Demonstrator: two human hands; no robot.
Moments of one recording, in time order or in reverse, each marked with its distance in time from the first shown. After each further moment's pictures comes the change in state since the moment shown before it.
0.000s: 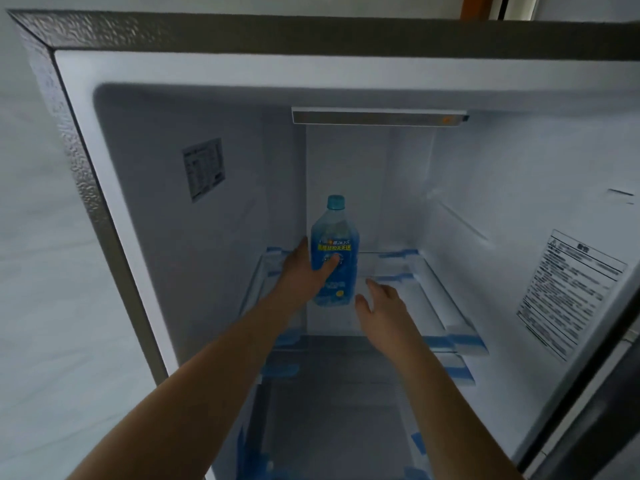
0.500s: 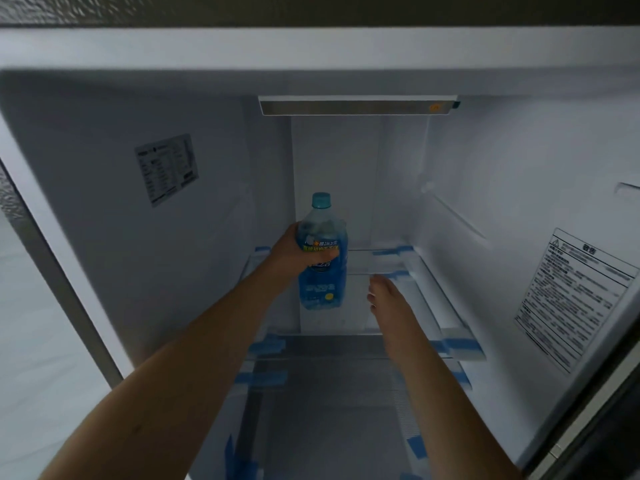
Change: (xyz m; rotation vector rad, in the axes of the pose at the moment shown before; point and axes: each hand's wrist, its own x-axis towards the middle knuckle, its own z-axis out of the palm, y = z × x) left_hand 0.047 0.006 -0.001 -0.418 -0.227 0.057; right_hand 0.035 0.027 0.001 0.782 0.011 0.308
